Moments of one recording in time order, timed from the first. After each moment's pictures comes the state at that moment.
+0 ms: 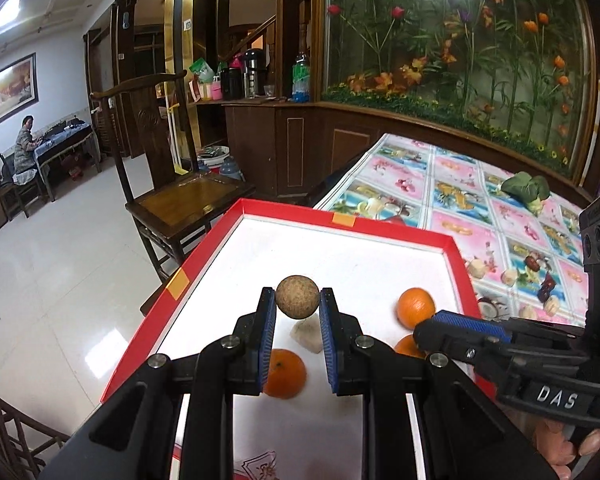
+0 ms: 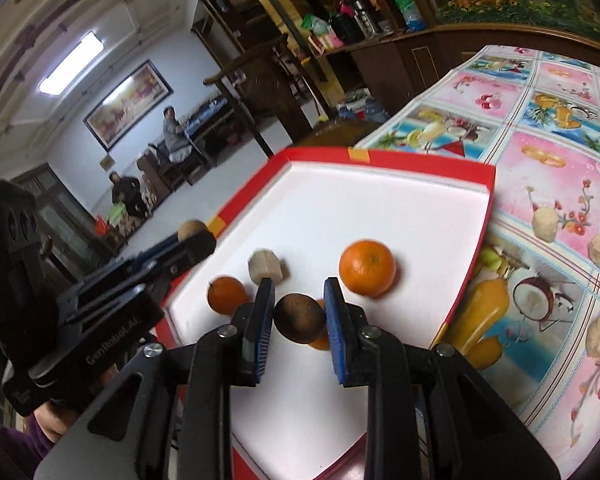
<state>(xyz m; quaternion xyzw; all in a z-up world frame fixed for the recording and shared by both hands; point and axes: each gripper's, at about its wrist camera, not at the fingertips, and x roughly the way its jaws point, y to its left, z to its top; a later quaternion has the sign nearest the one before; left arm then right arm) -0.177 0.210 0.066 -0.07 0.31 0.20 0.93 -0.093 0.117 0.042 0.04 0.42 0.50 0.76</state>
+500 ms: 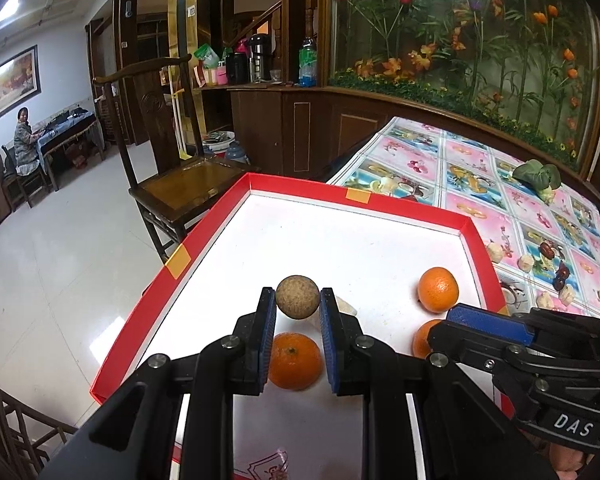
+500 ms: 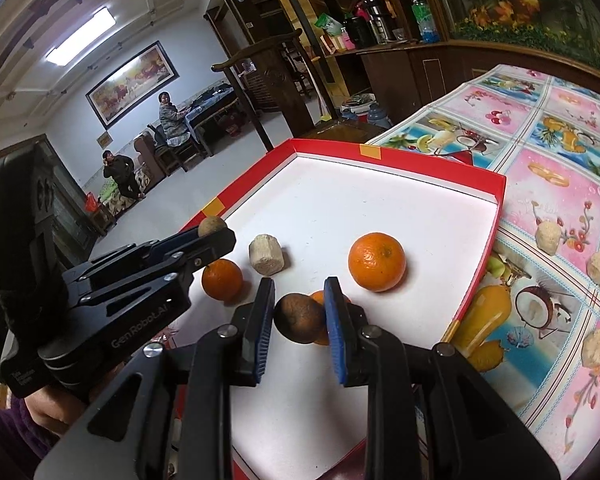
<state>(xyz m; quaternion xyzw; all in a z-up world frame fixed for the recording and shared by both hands) -0.180 0.223 0.050 -0.08 0.33 0.21 0.92 -0.112 0.125 0.043 0.00 0.39 0.51 0.77</state>
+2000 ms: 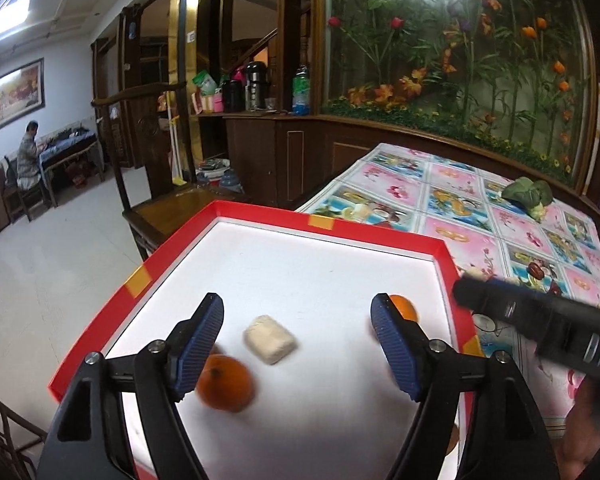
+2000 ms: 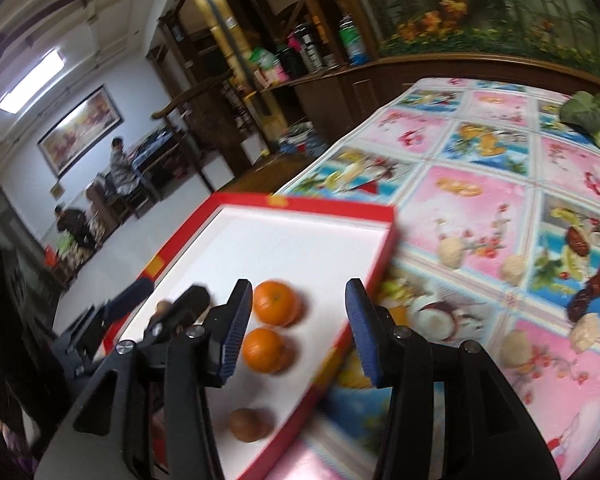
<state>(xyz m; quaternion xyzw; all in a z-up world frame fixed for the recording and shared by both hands) -0.163 0.189 0.051 -0.06 0.27 0.21 0.94 -0.073 0.075 0.061 0.06 0.37 0.40 0.84</state>
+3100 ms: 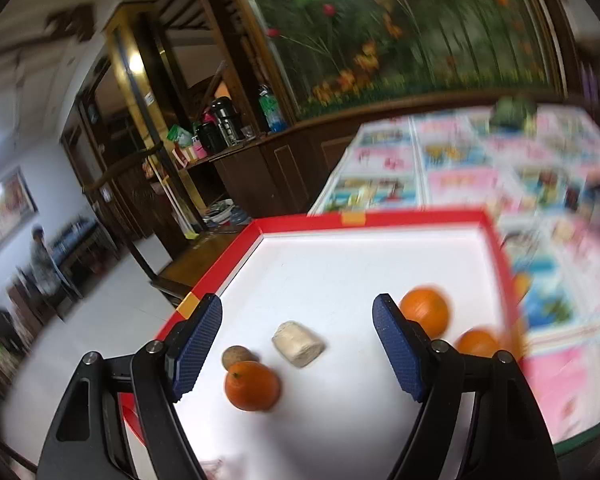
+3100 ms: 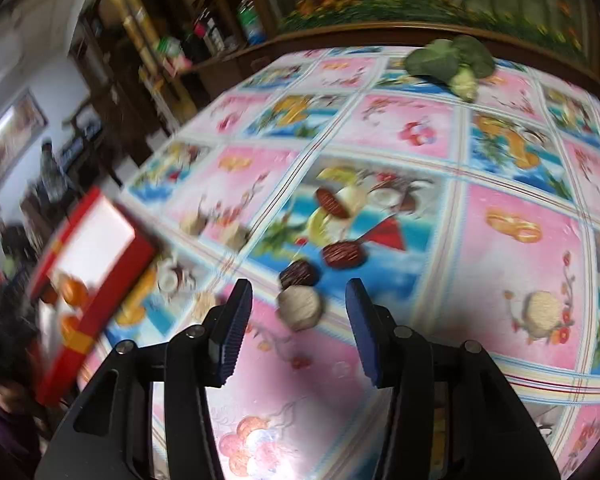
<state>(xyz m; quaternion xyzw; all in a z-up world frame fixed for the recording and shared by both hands) -0.183 0.184 0.057 0.10 0.27 0.19 0.94 -0.008 -0.075 0.033 0.01 0.45 0.28 0.85</state>
